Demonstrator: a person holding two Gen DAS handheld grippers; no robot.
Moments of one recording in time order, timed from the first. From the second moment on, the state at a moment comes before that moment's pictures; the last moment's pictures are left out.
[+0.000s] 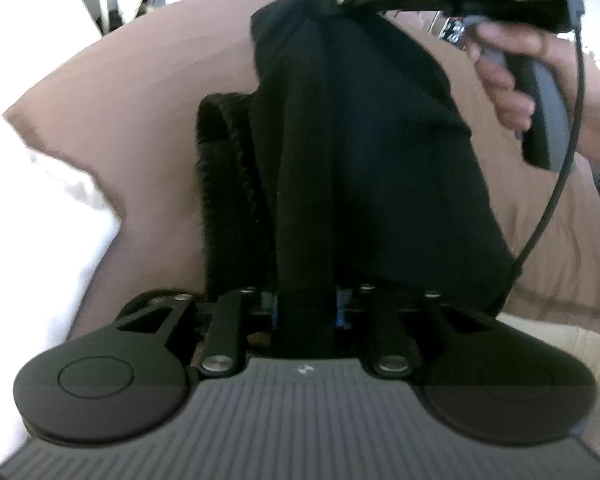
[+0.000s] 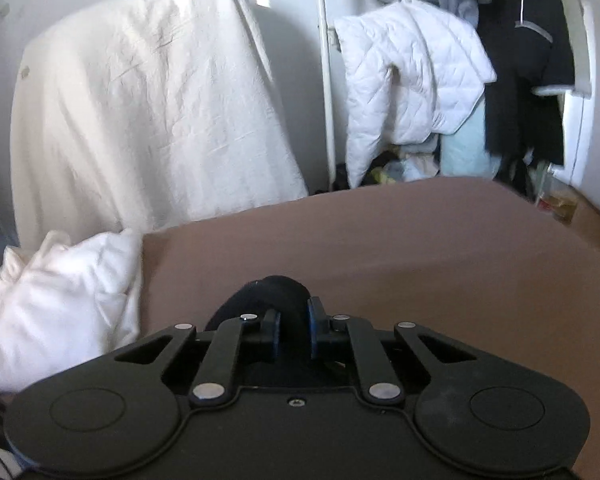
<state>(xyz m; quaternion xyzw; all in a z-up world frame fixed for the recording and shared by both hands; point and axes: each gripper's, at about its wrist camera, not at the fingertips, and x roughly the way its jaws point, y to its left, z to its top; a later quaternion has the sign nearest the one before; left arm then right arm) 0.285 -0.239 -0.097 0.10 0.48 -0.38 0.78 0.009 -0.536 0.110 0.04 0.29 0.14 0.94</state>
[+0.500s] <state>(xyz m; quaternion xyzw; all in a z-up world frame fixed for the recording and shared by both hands) 0.318 -0.150 -0.051 -0.02 0.44 -0.35 0.83 -0.108 -0.636 0.060 0.29 0.28 0.05 0.91</state>
